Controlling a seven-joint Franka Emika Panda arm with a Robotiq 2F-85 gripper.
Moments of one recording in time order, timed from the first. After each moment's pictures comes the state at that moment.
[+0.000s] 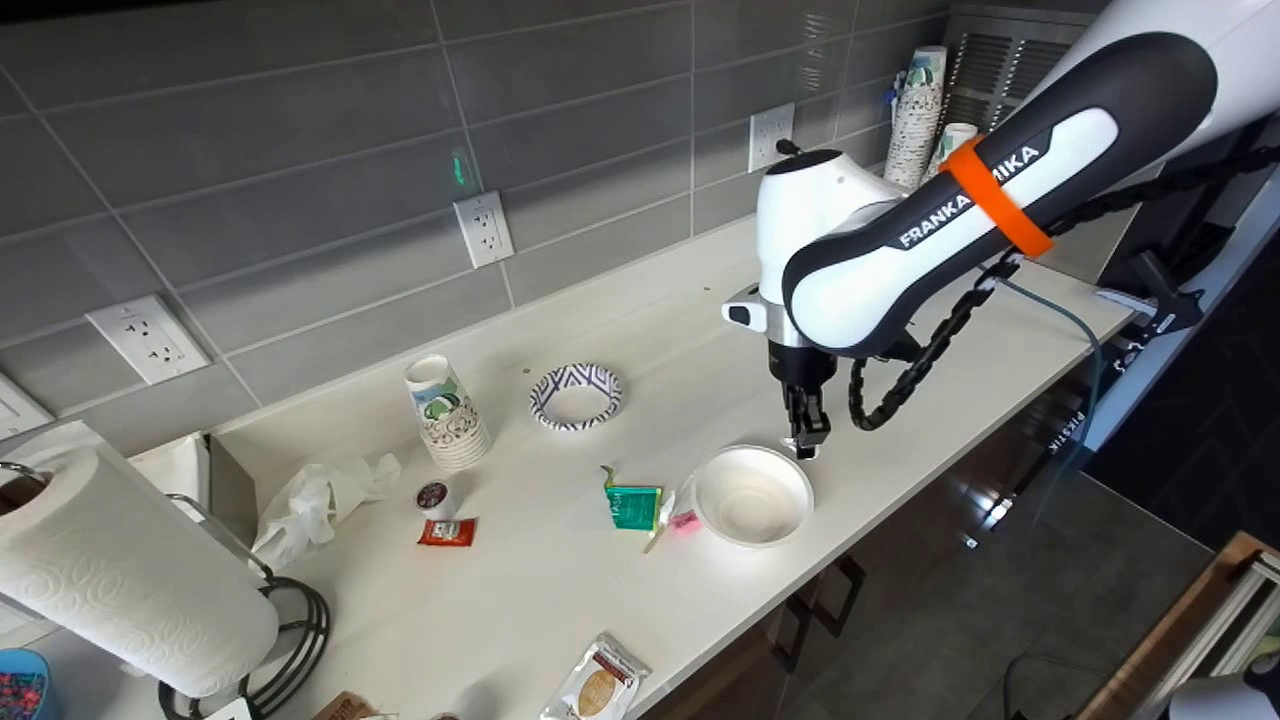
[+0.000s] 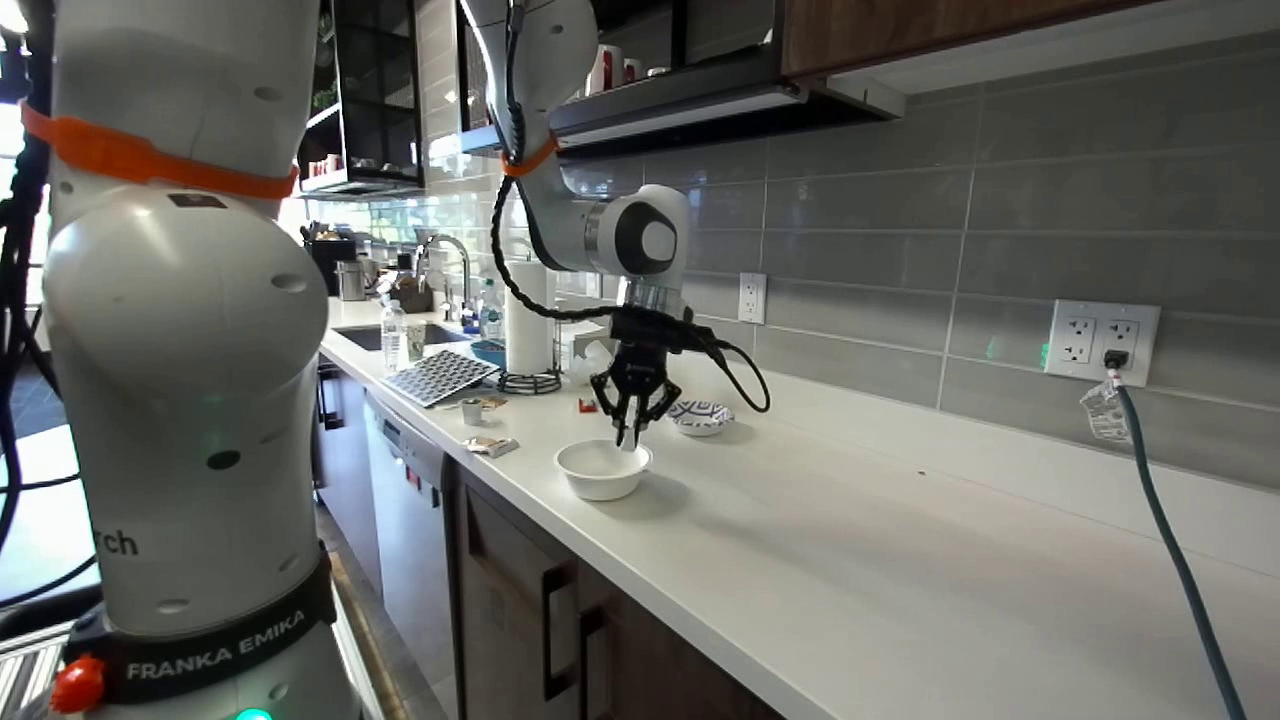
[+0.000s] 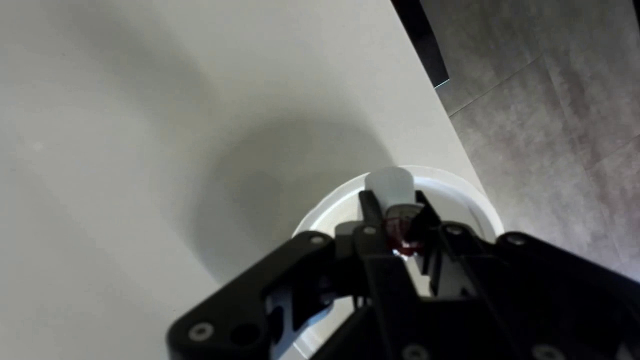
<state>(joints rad) 0.14 0.16 0.16 -2.34 -0.01 2.33 -0.77</state>
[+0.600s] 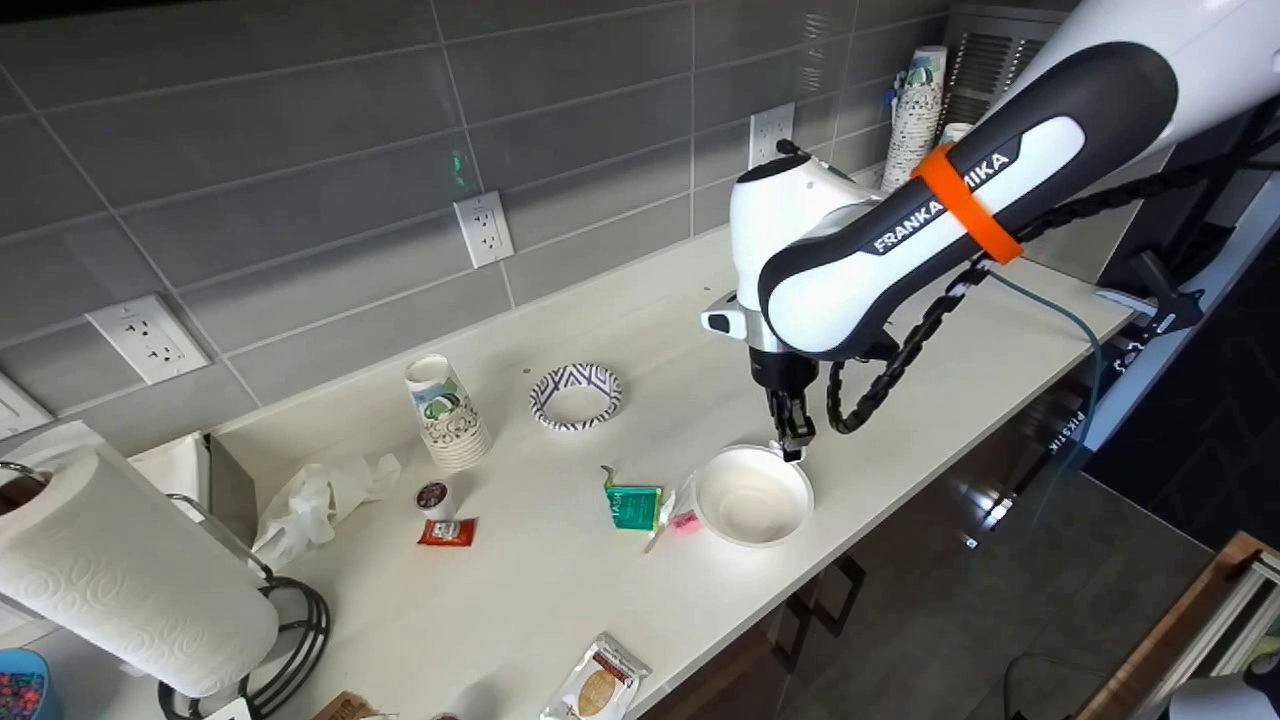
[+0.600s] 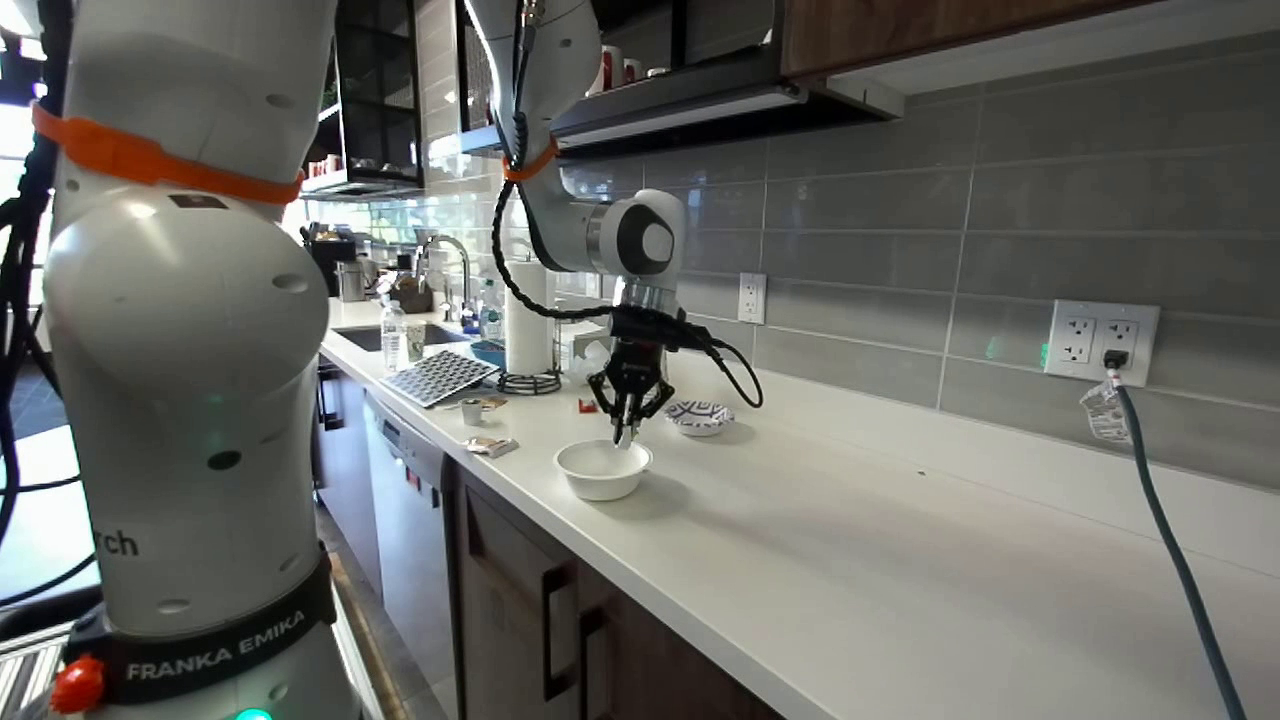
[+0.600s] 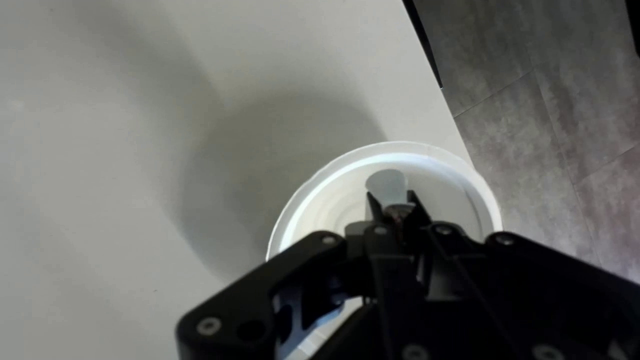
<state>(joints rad) 0.14 0.20 0.18 -2.27 -0.04 2.29 -0.77</state>
